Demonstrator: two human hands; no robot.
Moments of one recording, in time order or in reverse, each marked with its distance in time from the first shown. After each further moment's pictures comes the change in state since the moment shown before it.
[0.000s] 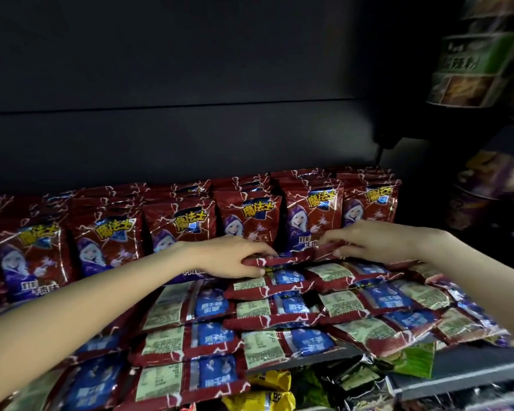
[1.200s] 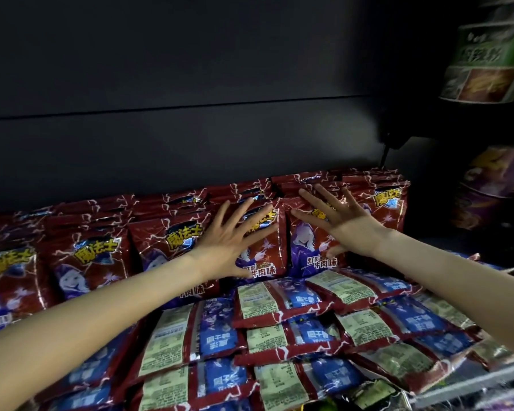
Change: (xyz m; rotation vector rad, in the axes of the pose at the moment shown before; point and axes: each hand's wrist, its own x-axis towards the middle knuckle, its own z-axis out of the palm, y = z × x) left_hand 0.036 -0.058 0.008 0.717 0.357 -0.119; right_hand 0.085 0.028 0.019 -0.882 0.207 0.196
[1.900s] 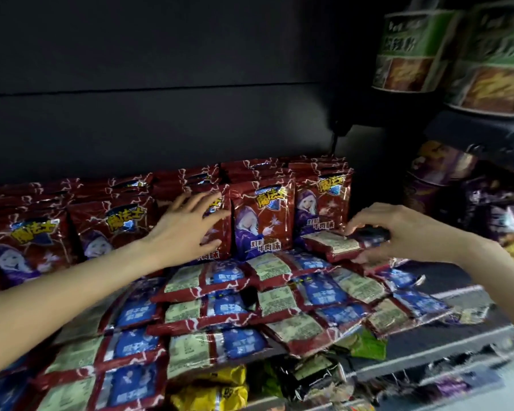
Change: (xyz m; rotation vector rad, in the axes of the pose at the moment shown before) left_hand 0.007 0.042 -0.042 -0.163 0.035 -0.170; right_hand -0.152 0.085 0.026 0.996 0.100 -0.070
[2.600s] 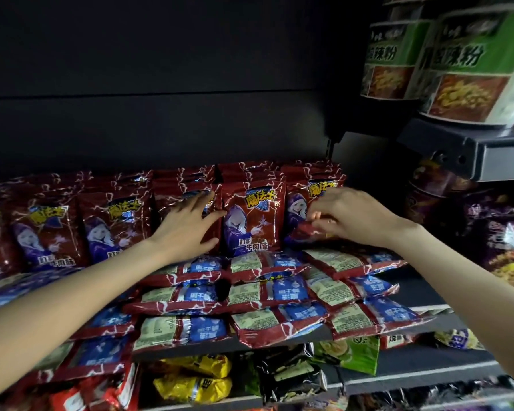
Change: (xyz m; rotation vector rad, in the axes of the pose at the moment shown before) left_hand 0.007 0.040 -0.002 0.029 -0.059 -0.163; right_hand 0.039 0.010 0.000 -0.306 0.213 -0.239
